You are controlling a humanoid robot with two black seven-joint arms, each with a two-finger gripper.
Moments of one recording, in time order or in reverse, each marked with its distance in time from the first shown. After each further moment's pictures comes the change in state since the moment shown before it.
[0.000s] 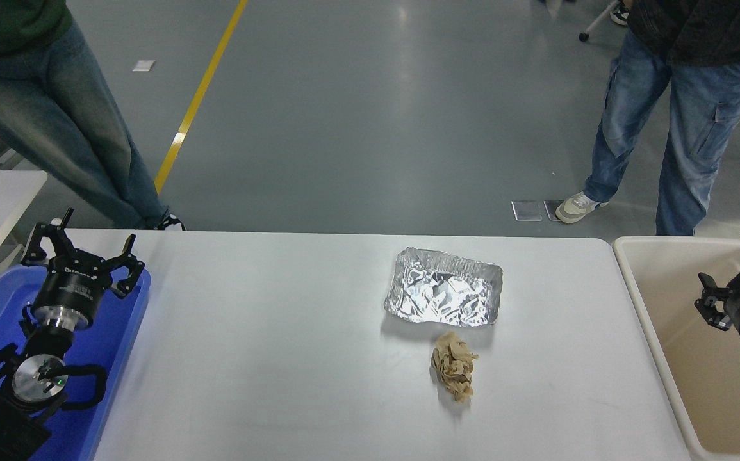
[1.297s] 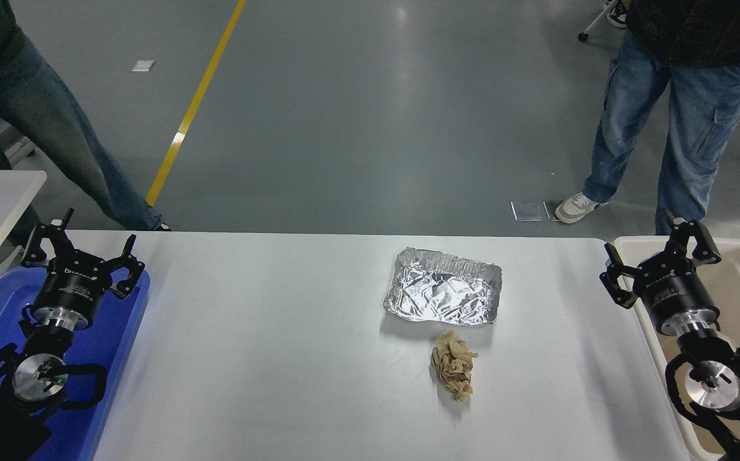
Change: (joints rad) left arm 0.000 0.000 0.000 0.000 0.000 -0.001 0.000; right arm -0.061 0.153 0.068 0.113 -0.093 0.026 0.051
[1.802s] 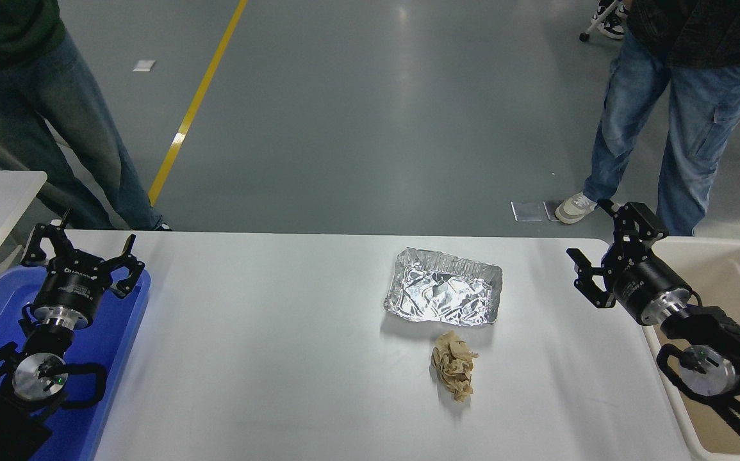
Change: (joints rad) left arm -0.001 0.000 -0.001 0.000 0.000 0.000 0.000; right arm 0.078 -0.211 -0.250 0.357 -0.234 -0.202 -0.192
